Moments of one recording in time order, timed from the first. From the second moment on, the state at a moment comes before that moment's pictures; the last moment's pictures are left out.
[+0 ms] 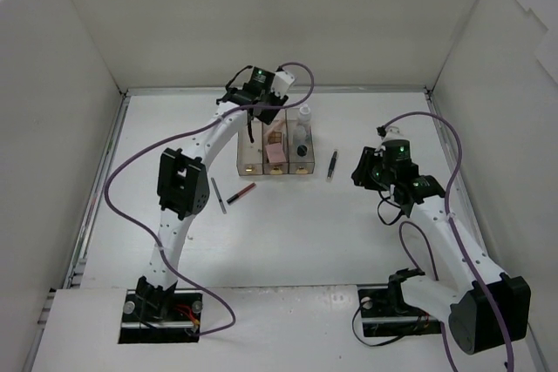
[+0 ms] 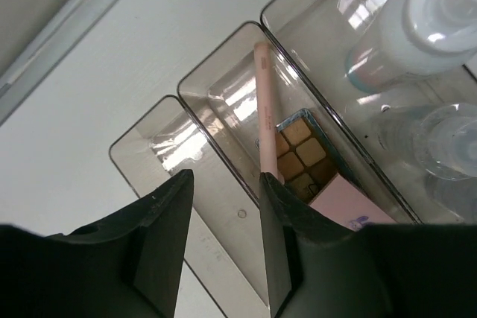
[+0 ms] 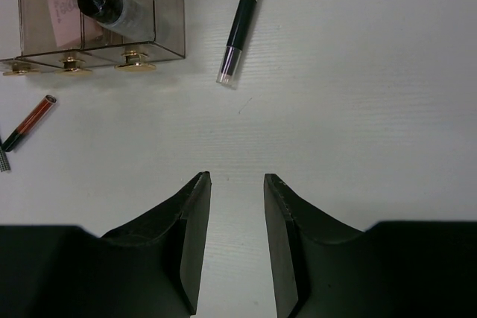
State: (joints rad) left arm -0.49 2.27 2.22 -0.66 -0.02 0.24; right arm 0.23 1.06 0.80 -0.44 -0.04 0.37
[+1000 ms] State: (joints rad) left arm -0.54 2.41 2.24 -0.72 -0.06 0.29; right arm 0.23 1.07 0.79 -0.45 -0.04 0.37
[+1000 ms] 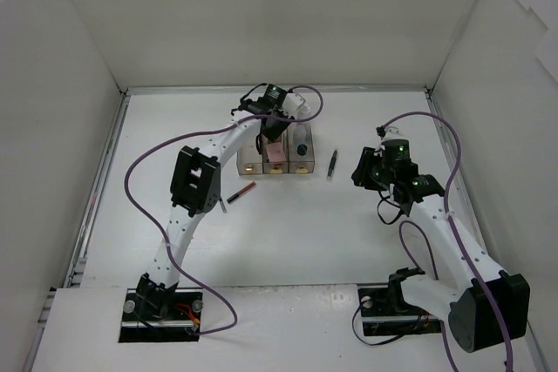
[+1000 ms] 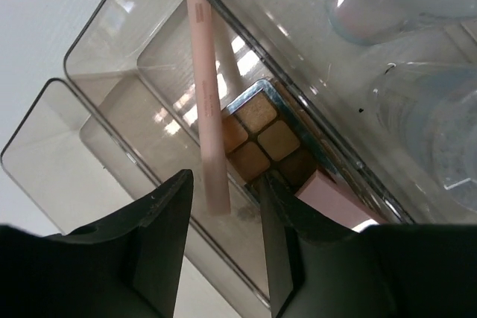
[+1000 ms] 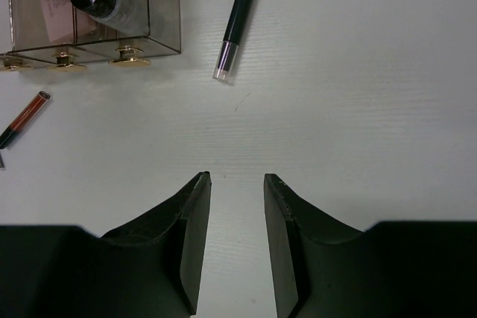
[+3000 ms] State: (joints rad) left arm -0.49 1.95 1.63 -0.51 -0.25 -0.32; right arm 0.22 1.22 0.93 -0.45 0.03 0.42
